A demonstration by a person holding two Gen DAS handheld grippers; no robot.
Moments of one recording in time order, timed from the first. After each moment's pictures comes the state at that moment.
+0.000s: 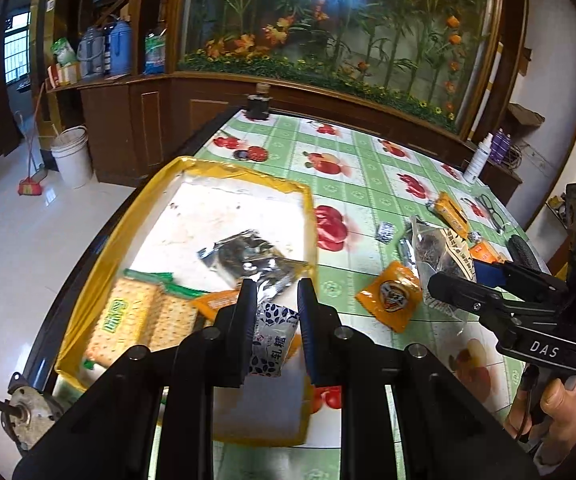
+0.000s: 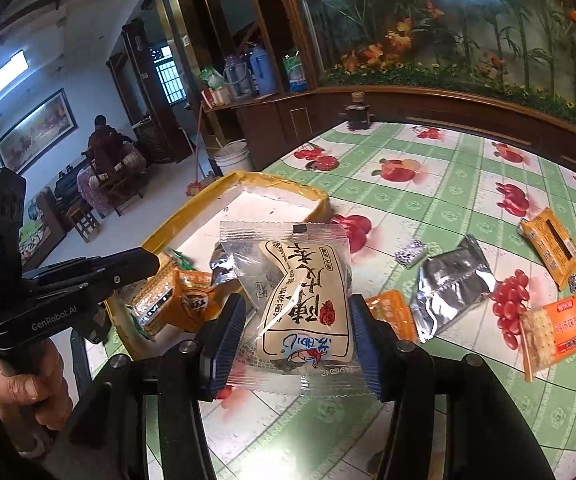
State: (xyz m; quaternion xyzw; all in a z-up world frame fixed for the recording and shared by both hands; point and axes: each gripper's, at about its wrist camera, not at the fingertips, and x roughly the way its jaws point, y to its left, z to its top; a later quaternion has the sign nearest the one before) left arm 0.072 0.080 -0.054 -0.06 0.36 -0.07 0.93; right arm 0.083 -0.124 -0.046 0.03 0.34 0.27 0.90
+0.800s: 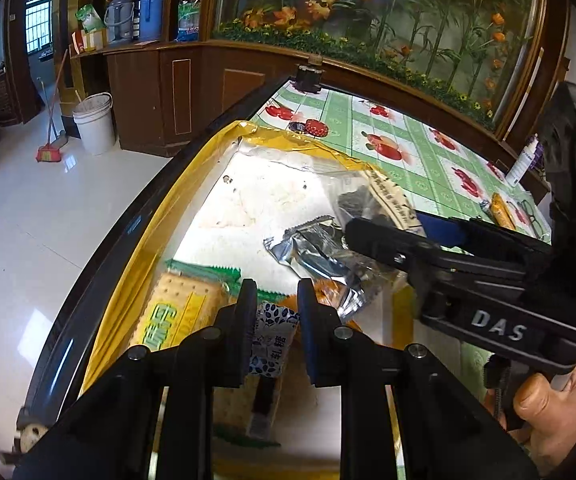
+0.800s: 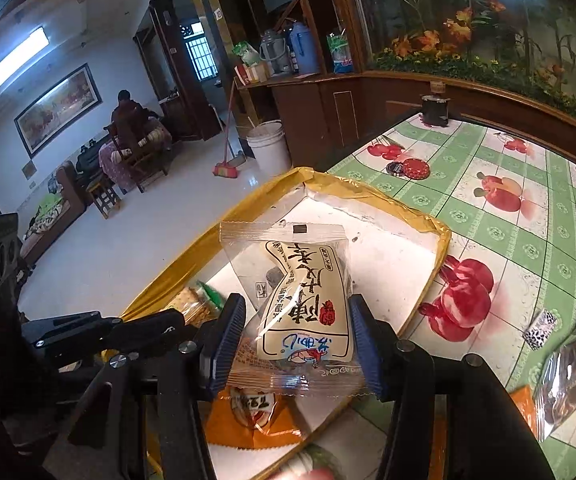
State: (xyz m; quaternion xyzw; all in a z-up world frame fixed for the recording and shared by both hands) left arm 0.117 0.121 -0.089 -0.07 0.41 -0.03 0.91; right arm 0.169 -0.002 -0.070 0.01 0.37 0.31 0.87
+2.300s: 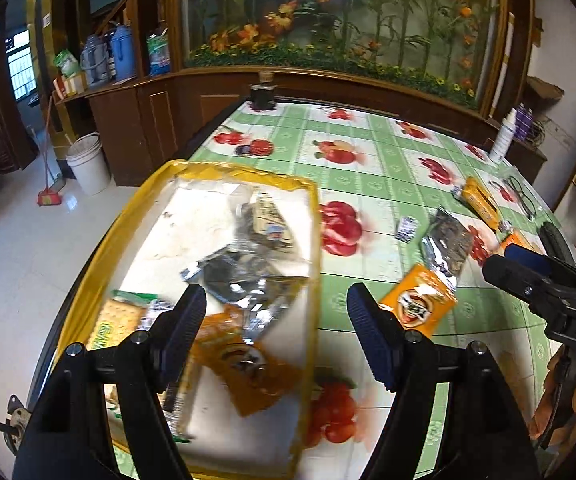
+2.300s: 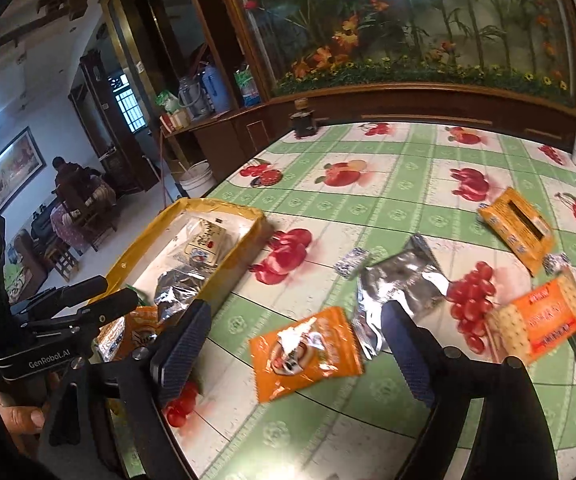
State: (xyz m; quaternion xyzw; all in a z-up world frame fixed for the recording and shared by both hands) left arm 0.105 0.036 -0.060 0.00 0.38 -0.04 0.92; right arm 0.105 -0.193 -0.064 0.10 0.35 0.18 0.91
